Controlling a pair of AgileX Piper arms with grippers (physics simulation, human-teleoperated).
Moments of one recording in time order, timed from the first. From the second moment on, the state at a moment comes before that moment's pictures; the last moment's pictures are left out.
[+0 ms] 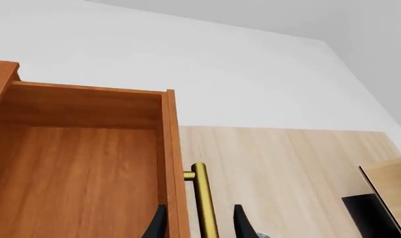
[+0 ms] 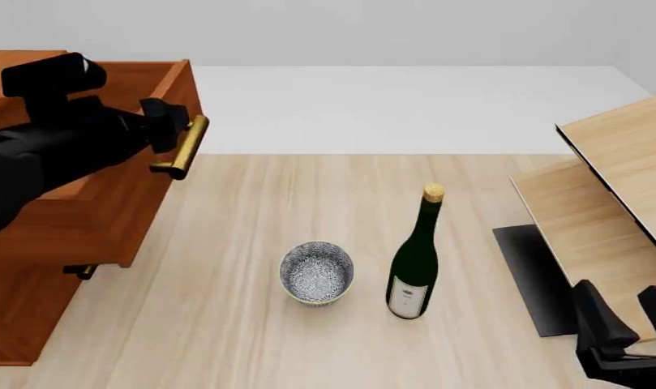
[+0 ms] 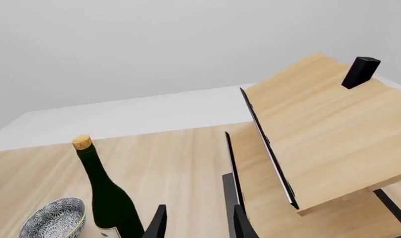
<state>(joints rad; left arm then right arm) -0.25 1.16 -0.95 0.19 -0.31 -0.01 0.15 -0.01 -0.08 0.13</state>
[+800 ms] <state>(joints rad) -0.30 1.19 -0.97 0.16 -0.36 0.00 0.16 -0.01 -0.09 0.14</state>
